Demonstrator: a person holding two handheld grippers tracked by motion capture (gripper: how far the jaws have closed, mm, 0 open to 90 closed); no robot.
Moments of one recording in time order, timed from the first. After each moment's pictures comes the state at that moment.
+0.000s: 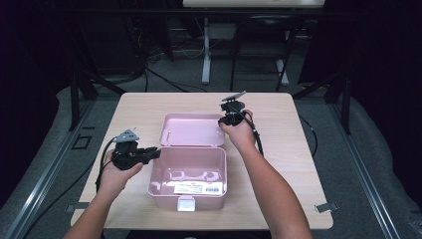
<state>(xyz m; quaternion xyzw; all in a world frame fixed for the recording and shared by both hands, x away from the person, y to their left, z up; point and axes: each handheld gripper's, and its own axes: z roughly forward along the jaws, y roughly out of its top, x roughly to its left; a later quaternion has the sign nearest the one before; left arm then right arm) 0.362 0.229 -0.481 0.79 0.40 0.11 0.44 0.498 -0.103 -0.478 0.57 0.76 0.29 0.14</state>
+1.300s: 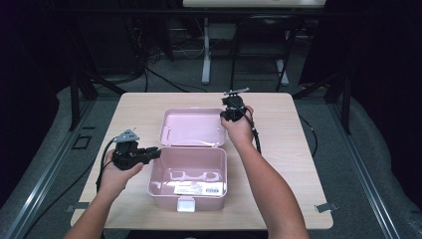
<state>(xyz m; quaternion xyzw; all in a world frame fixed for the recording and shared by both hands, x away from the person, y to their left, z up) 0.363 0.228 -0.482 0.79 0.40 0.11 0.45 0.501 -0.103 -0.464 0.58 0.72 0.33 0.17</state>
